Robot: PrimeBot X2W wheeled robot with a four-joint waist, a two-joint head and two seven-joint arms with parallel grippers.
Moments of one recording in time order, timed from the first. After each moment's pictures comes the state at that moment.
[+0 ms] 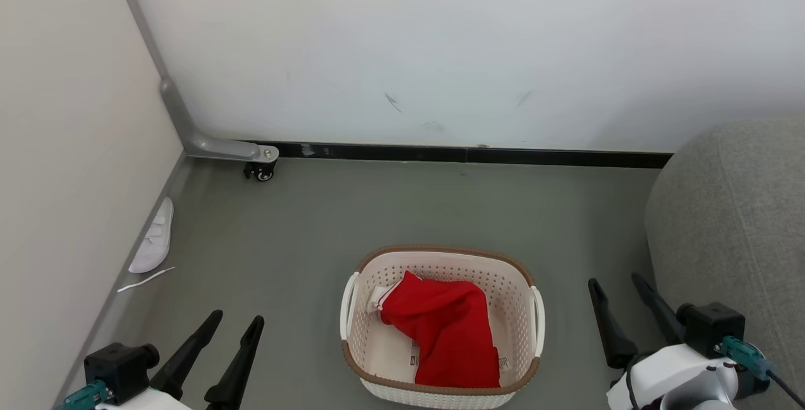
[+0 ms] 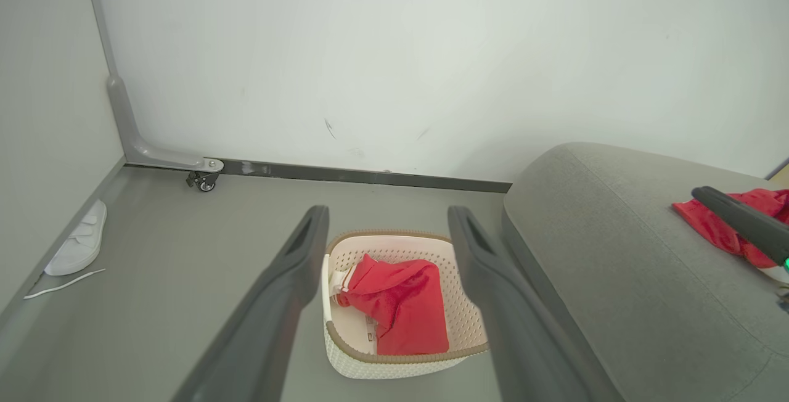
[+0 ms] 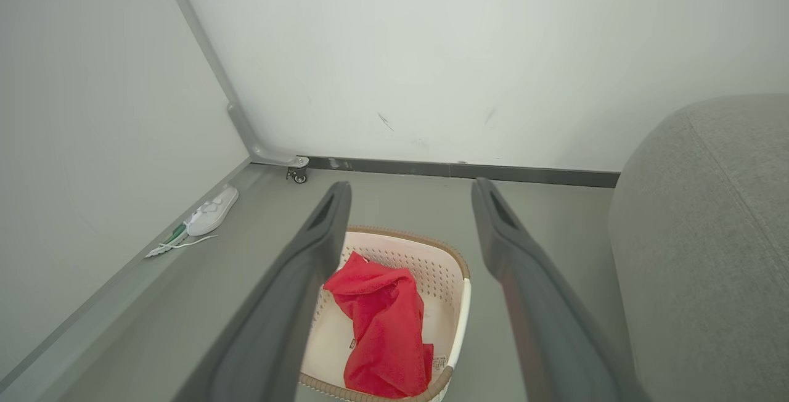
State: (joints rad) left arm -0.10 0.51 -0.61 0.02 -0.96 0.03 -0.24; right arm -0.06 -0.04 0.03 0.28 0.11 0.12 -0.25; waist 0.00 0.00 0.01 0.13
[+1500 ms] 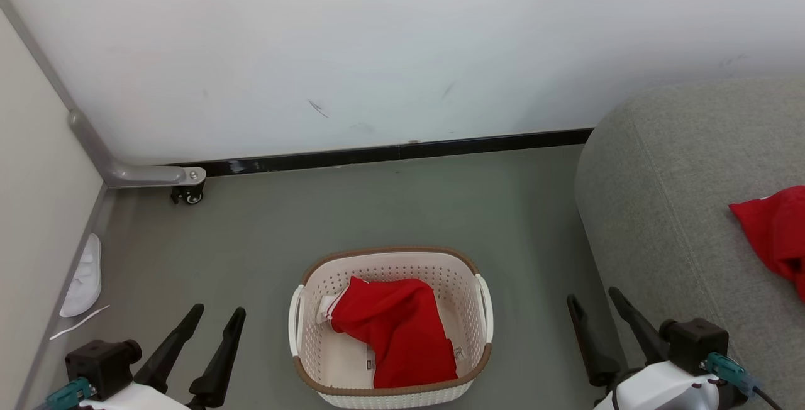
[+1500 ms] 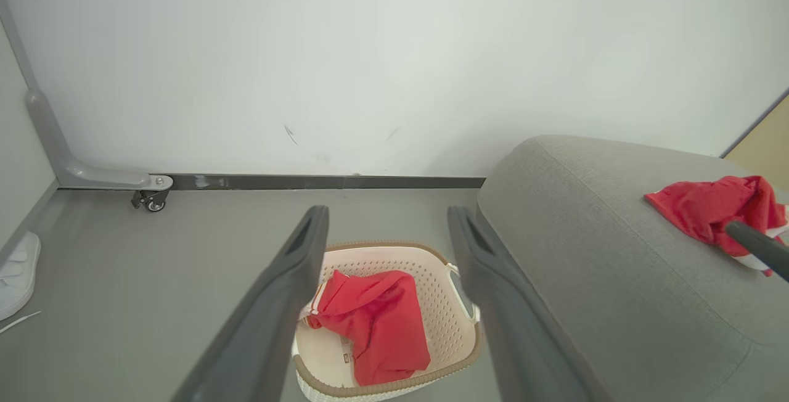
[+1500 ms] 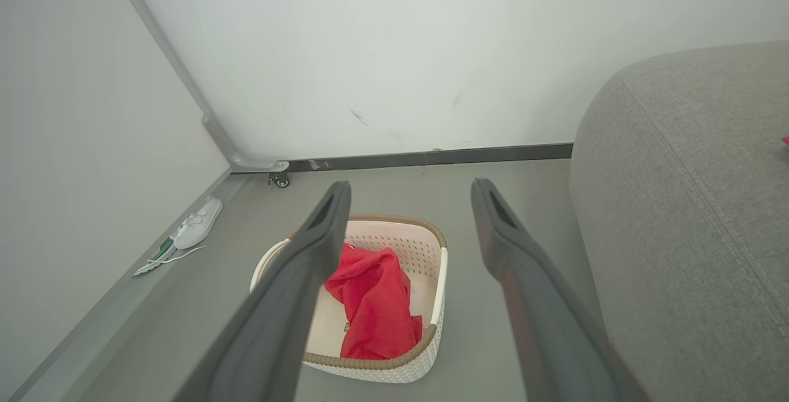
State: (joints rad) left arm -0.09 0.49 -0.54 0.07 -0.95 0.01 -0.25; right arm 0.00 -0.04 0.10 0.22 0.17 0.12 -0.25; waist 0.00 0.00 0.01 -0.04
